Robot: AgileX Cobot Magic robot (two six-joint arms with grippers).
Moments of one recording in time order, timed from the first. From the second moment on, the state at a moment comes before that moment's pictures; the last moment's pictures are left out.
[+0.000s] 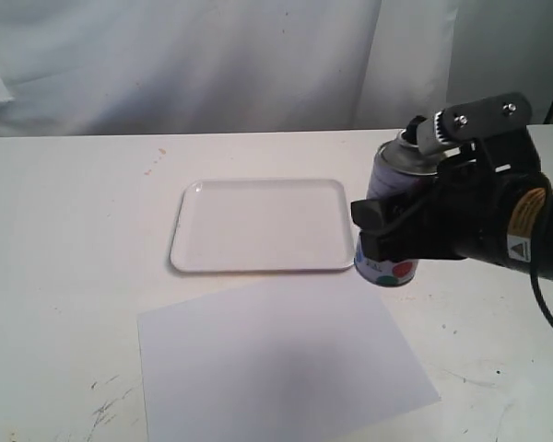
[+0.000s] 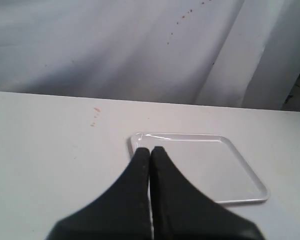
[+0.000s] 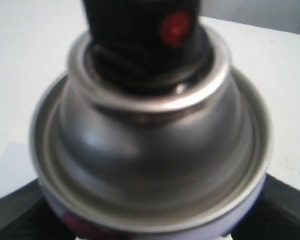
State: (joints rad) left arm -0.27 0.60 -0.31 -1.25 0.03 1.02; right arm 0.59 1.31 -0.61 -0.52 -0.12 0.58
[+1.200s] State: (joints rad) left arm -0.27 0.60 -0.31 -1.19 0.07 1.03; right arm 0.47 1.96 -1.06 -0.37 -0.50 0.34
